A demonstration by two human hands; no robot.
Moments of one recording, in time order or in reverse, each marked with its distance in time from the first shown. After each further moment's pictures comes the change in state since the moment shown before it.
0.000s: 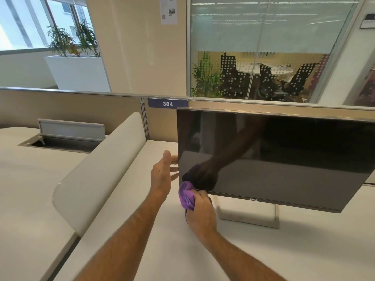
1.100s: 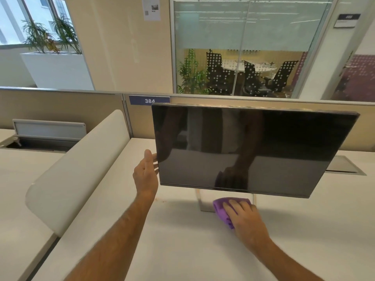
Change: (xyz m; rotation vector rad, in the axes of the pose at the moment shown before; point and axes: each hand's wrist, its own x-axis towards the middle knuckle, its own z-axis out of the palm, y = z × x) left_hand -0.020 -0.007 0.025 0.006 0.221 0.012; right_hand -0.042 0.143 -0.129 -0.816 -0.087 -0.363
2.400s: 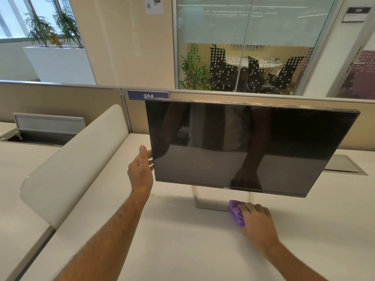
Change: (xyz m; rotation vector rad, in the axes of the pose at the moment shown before) left_hand -0.002 -0.002 0.007 -0.005 0.074 -0.011; right_hand -0.016 0.048 0.033 0.088 -0.194 0.248
